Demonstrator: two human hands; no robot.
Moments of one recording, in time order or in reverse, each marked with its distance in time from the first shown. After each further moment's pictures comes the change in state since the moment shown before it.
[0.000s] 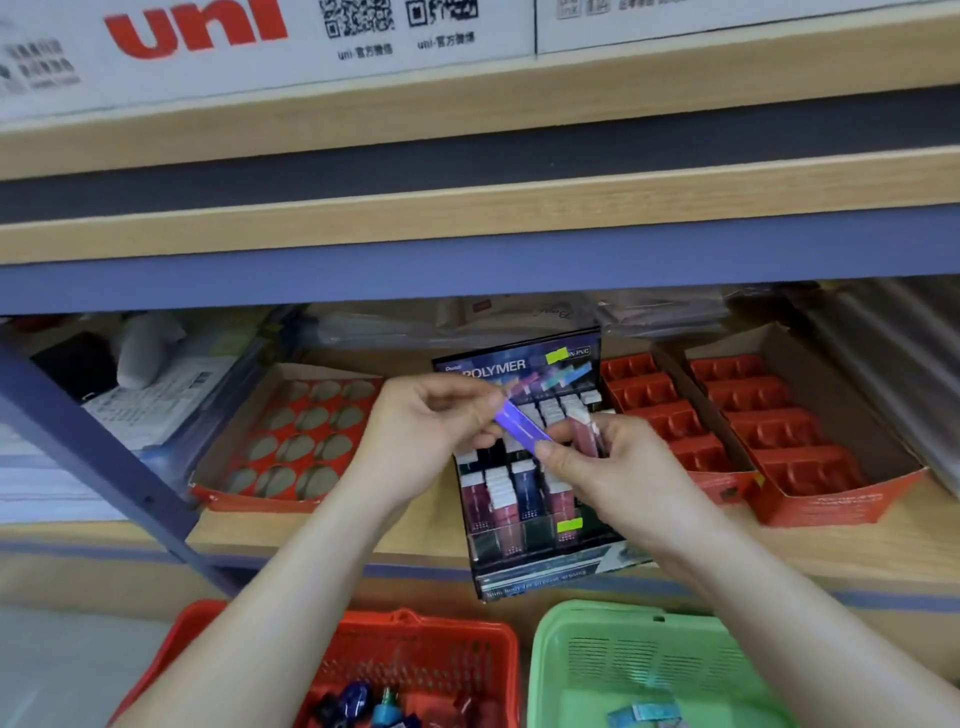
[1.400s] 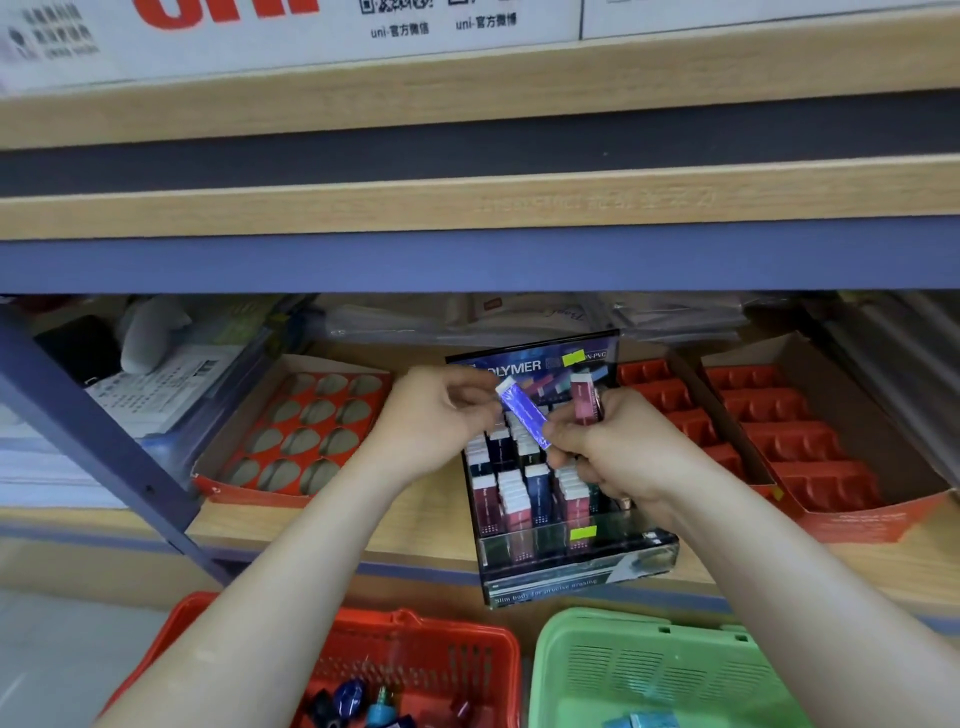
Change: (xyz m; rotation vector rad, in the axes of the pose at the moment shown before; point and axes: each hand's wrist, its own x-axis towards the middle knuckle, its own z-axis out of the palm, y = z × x) left_hand 0.036 -0.026 -0.013 0.449 -0.039 0.075; right_hand 0.036 -0.014 0.001 0.000 -0.052 0.195
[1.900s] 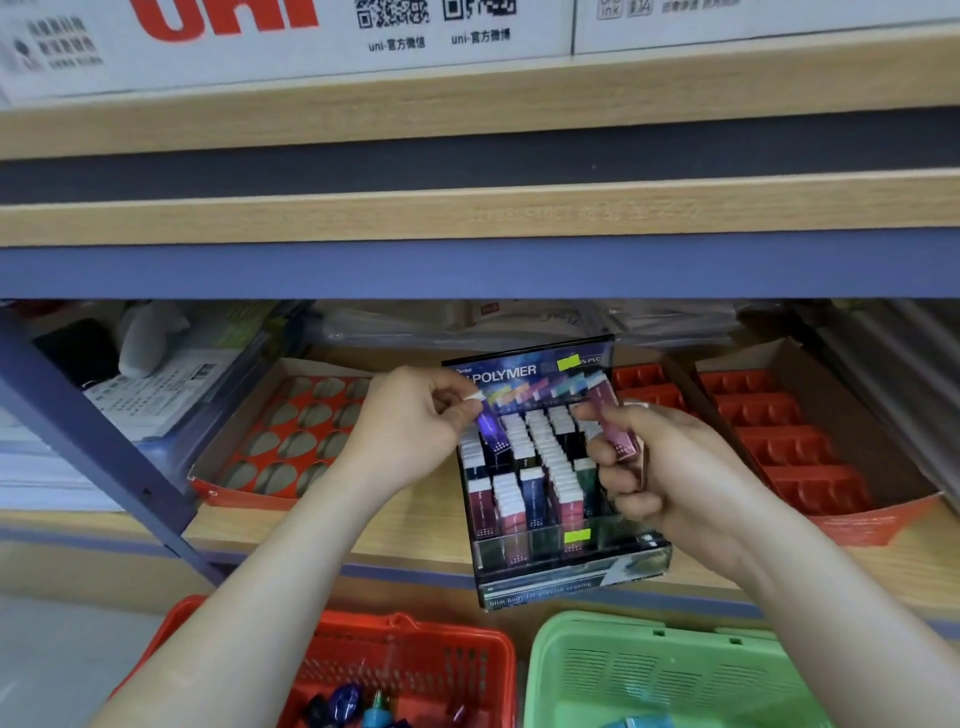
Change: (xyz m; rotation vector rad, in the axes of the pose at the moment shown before) left_hand -0.010 0.003 -0.012 0.229 0.131 0.113; right_hand -0.027 0.006 -0.022 0.508 -0.011 0.097
